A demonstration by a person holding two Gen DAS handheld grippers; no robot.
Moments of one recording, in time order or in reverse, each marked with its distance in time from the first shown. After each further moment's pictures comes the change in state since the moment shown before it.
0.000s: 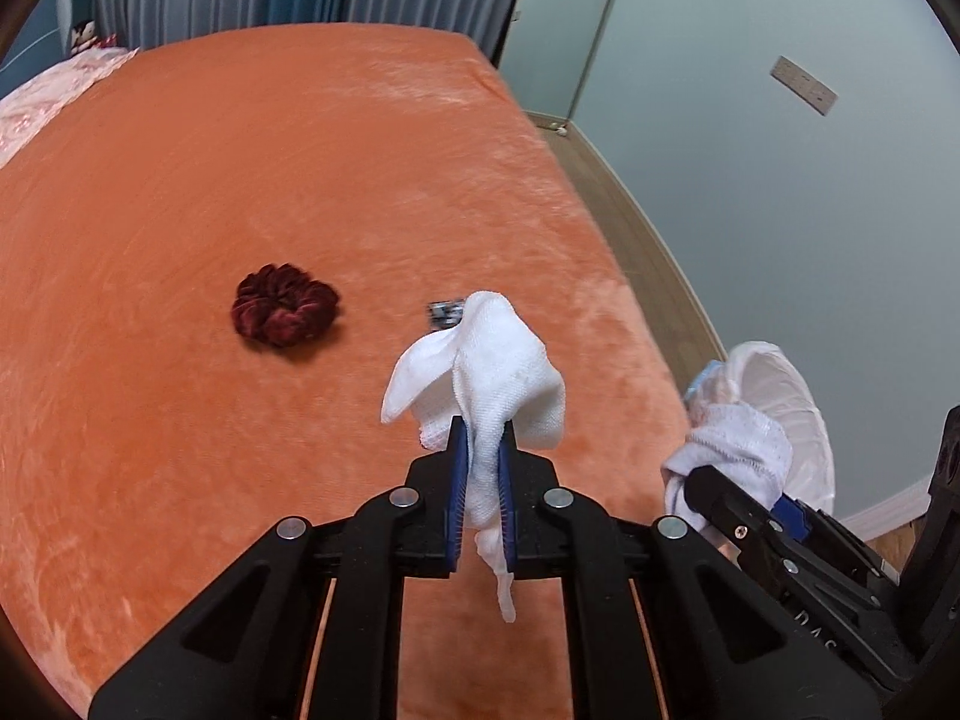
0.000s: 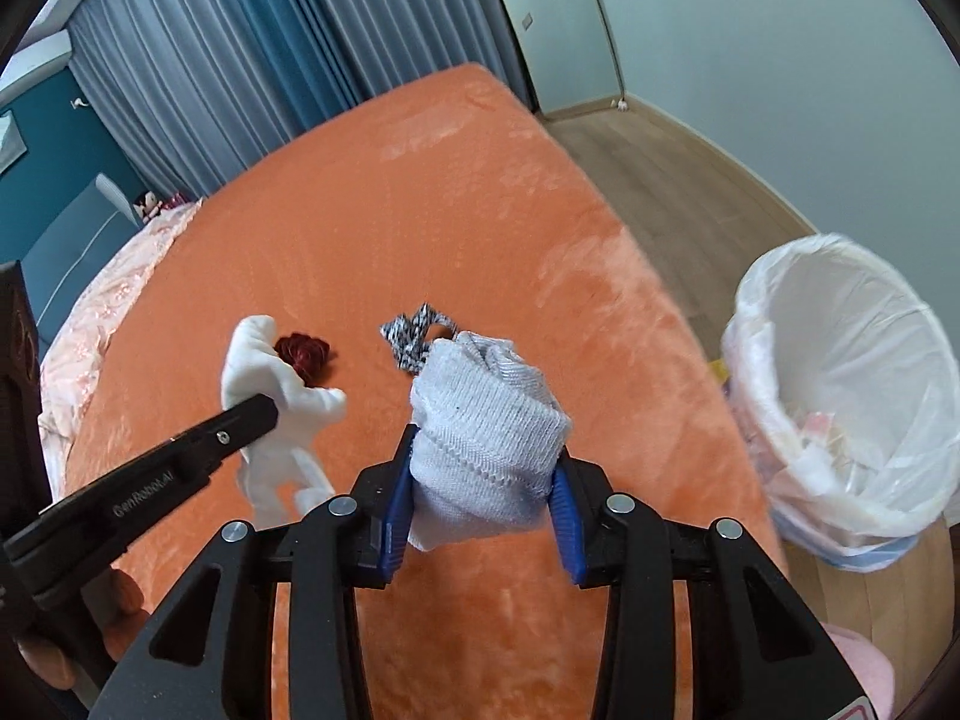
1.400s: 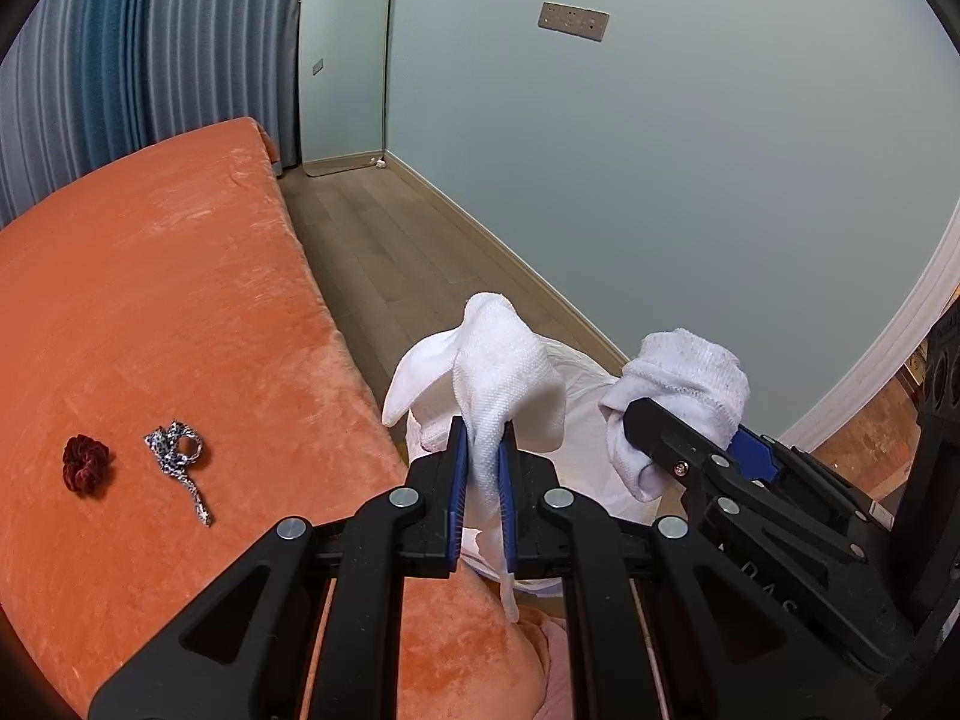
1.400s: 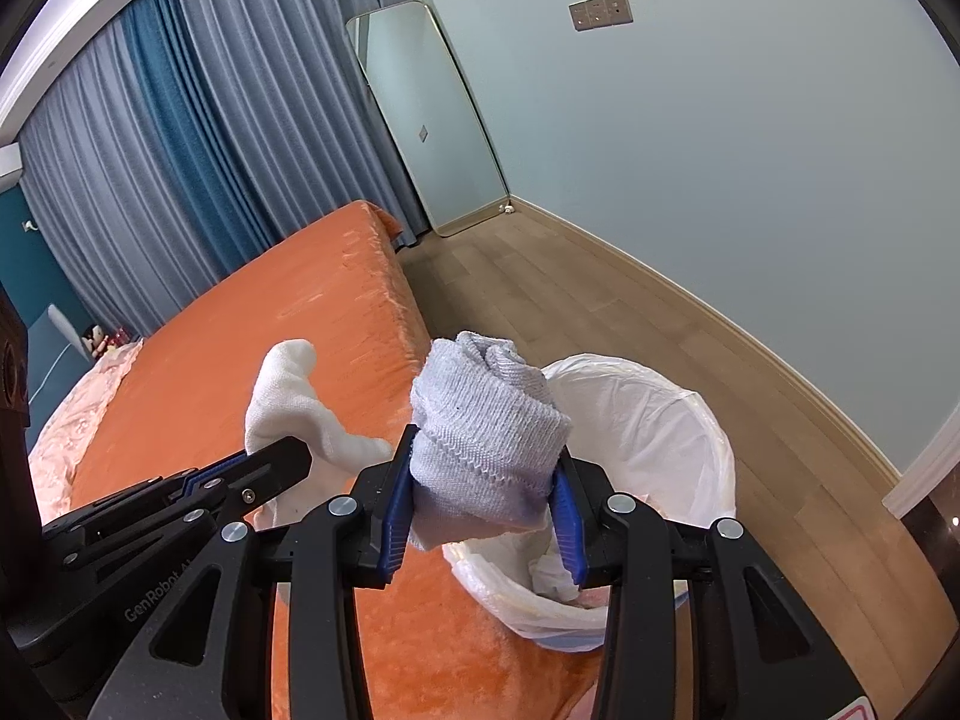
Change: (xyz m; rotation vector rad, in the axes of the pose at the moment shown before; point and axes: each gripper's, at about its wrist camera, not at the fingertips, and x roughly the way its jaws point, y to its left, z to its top) left arm -0.019 -0.253 -0.007 0.368 -0.054 -0.189; right arm -0.136 -0.166 0.032 0.164 -0.262 -0.136
